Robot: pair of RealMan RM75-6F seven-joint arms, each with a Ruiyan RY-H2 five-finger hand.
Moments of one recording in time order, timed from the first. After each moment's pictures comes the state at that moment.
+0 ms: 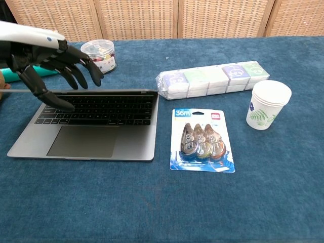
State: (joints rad) left arm -0.82 -1.03 -0.09 -2.04 0.92 0.73 0.01; right arm 0.05 -0.99 0.20 -1.71 -1.12 1.46 -0.13
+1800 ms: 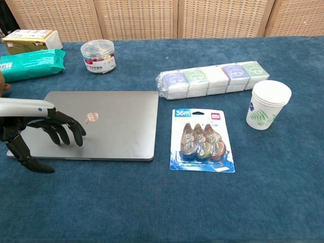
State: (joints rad) left arm -0.74 -1.16 0.04 -1.95 0.95 0.75 0.07; right arm 0.03 -0.99 0.24 -1.72 -1.09 1.50 -0.11
